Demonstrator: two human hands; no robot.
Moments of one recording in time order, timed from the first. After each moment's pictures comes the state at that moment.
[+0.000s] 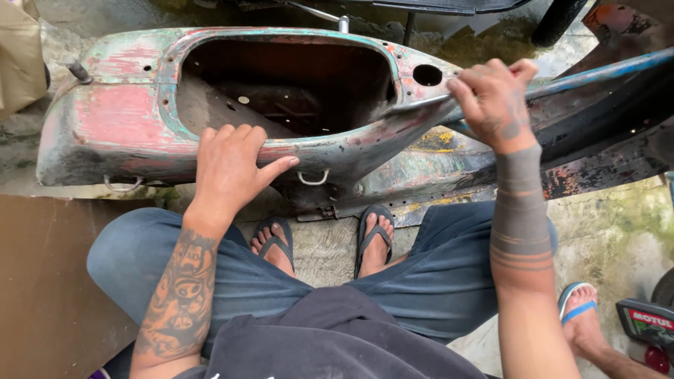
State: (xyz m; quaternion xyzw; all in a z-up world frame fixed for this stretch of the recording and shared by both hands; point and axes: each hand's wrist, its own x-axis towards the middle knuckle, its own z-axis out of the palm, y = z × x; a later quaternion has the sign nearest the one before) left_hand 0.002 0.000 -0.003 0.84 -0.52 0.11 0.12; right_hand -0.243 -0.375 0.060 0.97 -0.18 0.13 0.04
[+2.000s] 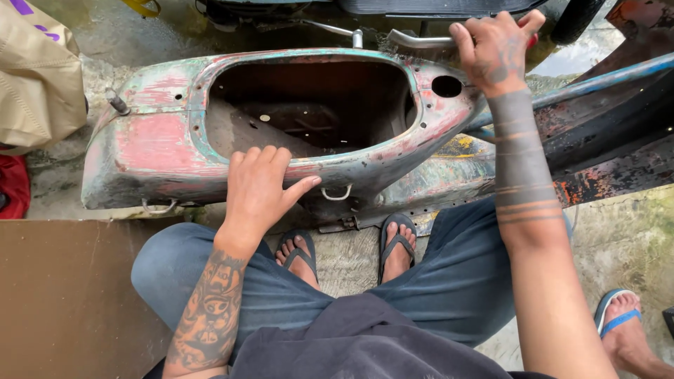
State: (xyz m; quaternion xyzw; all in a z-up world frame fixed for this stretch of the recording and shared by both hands) left_hand 0.000 0.002 0.003 0.84 -0.53 0.08 0.10; right_hand -0.152 -0.440 0.003 0.94 -0.14 0.24 0.19
